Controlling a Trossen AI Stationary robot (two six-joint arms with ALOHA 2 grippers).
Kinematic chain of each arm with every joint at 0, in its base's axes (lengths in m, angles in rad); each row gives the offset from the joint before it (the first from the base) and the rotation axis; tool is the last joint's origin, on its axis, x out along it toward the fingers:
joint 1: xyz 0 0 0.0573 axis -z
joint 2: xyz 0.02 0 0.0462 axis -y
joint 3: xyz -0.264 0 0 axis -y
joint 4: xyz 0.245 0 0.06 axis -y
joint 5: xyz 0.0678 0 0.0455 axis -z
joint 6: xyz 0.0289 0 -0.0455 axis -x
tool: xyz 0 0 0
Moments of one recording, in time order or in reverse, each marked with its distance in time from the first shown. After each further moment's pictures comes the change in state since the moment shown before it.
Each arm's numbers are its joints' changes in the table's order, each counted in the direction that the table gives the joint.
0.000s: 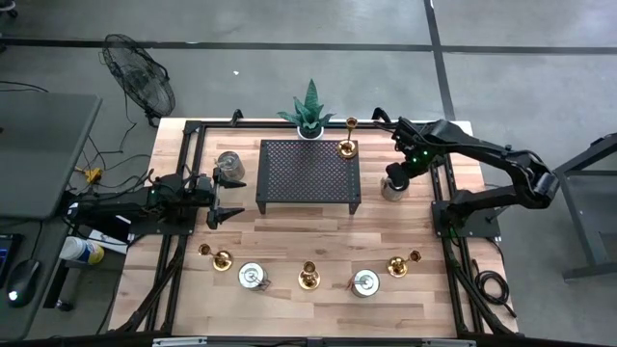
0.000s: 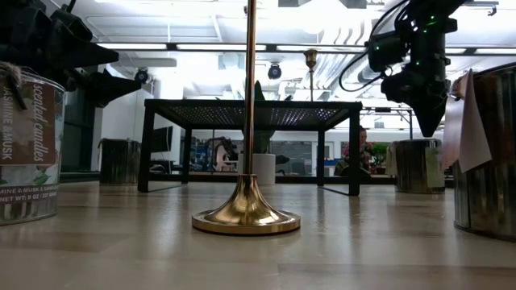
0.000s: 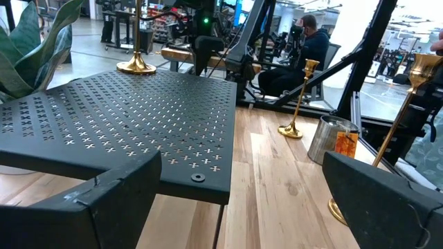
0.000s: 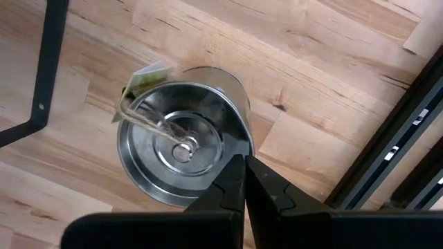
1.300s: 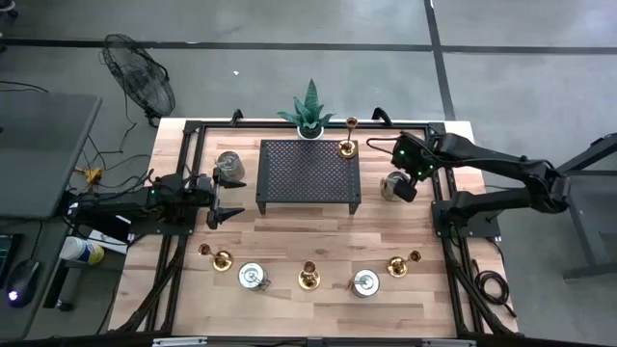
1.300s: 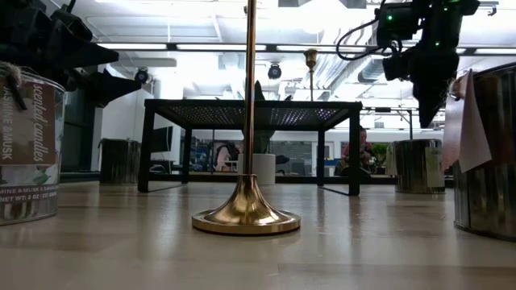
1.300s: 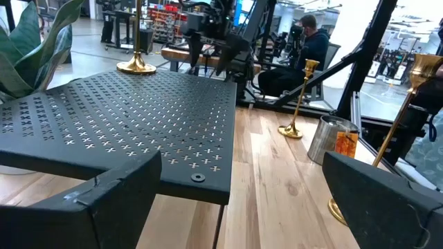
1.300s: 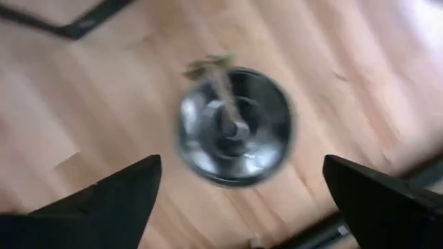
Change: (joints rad) left arm 0.000 0.000 -0.001 0.000 0.000 0.000; right arm -0.213 0.136 -0.034 0.061 0.053 0.399
